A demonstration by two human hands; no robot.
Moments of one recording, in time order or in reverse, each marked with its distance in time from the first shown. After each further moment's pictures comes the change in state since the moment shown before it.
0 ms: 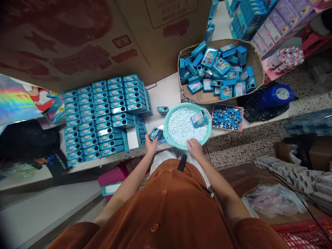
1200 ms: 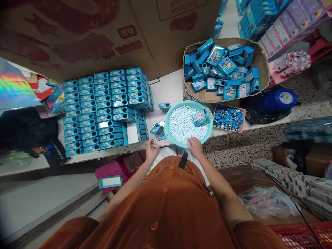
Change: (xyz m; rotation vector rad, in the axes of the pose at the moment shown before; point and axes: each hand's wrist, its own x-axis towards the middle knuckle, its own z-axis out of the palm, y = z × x) left_hand -0.051 -0.065 -0.007 0.049 -0.052 -0.080; right_hand 0.001 0.004 -0.002 -0.074 -0.088 0.022
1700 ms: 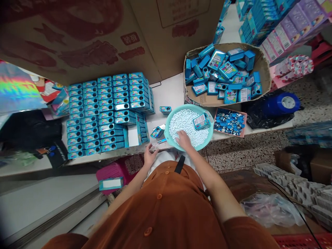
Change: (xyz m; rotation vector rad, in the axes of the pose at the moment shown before) left_hand -0.008 0.006 -0.015 0.059 0.006 0.007; right_hand 0.072 -0.042 0.021 0.068 -0.126 -0.057
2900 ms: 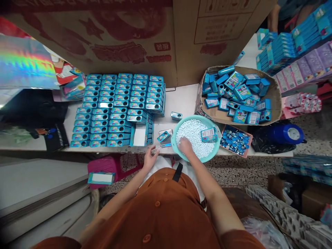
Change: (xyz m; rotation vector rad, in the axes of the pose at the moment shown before) left_hand 0.003 0.020 -0.016 -0.063 0.002 -0.012; right_hand 0.036 -0.034 -0.012 -0.347 -0.313 0.089
